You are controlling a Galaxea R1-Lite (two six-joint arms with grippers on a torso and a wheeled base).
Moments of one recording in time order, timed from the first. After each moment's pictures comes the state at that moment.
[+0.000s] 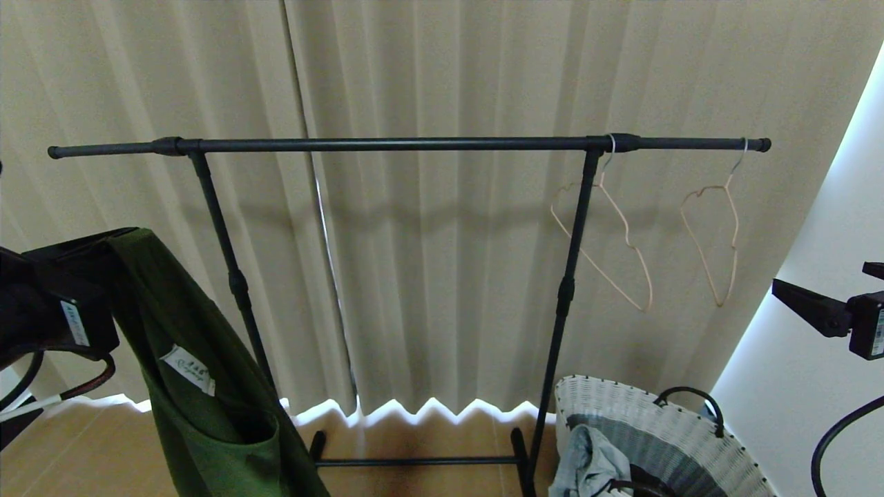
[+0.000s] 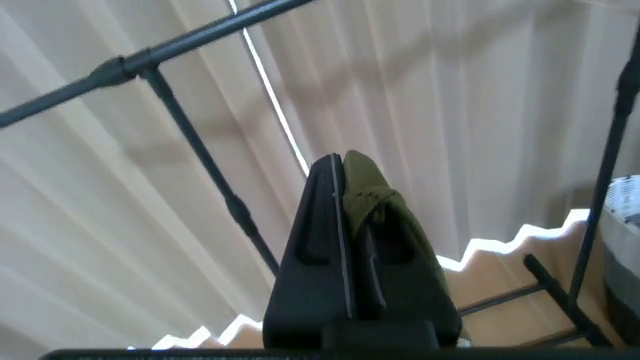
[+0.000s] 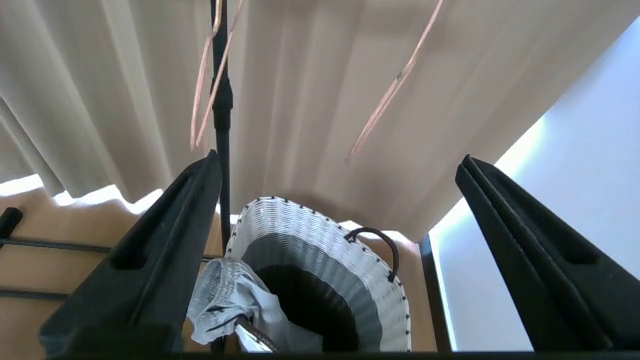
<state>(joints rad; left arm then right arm) -0.31 1.06 -0.61 -0.41 0.16 0.33 -0.02 1.14 -0.60 -0.29 -0.02 -0.15</state>
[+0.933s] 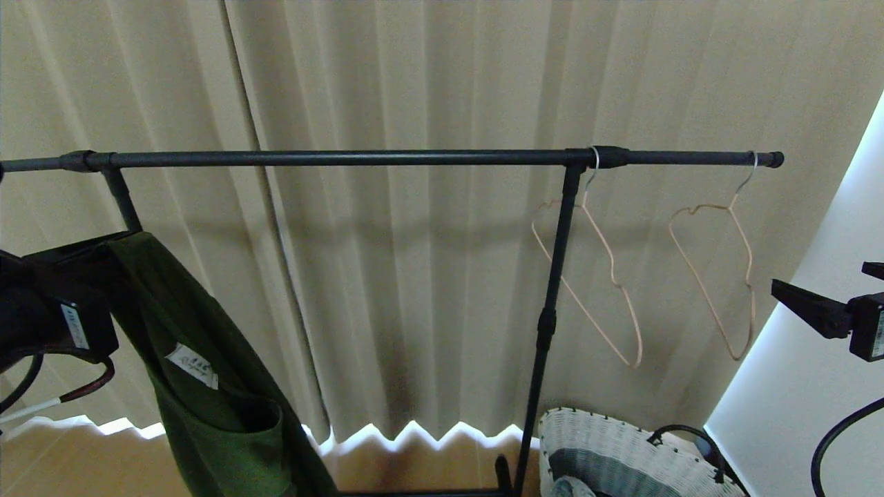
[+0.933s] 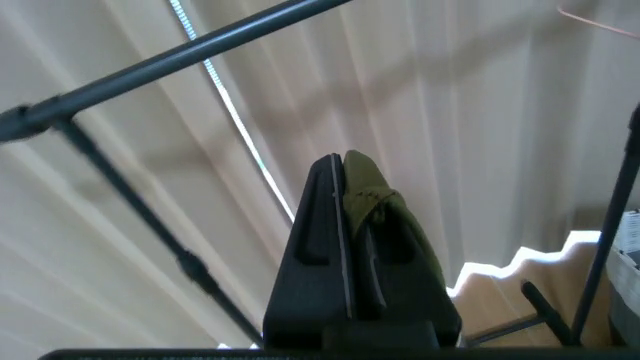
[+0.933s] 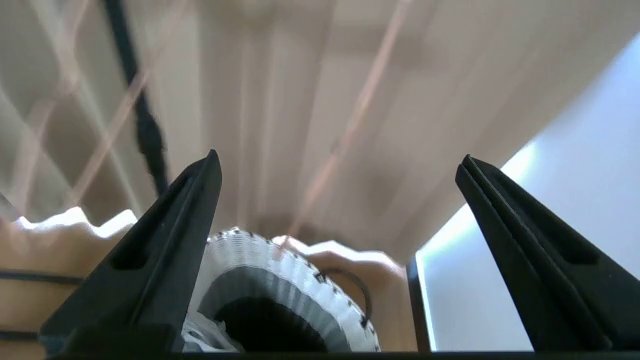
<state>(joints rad) -0.30 1.06 -0.61 -0.41 0.15 0.33 -0.02 1.14 -0.60 -0.29 -0.02 -0.15</state>
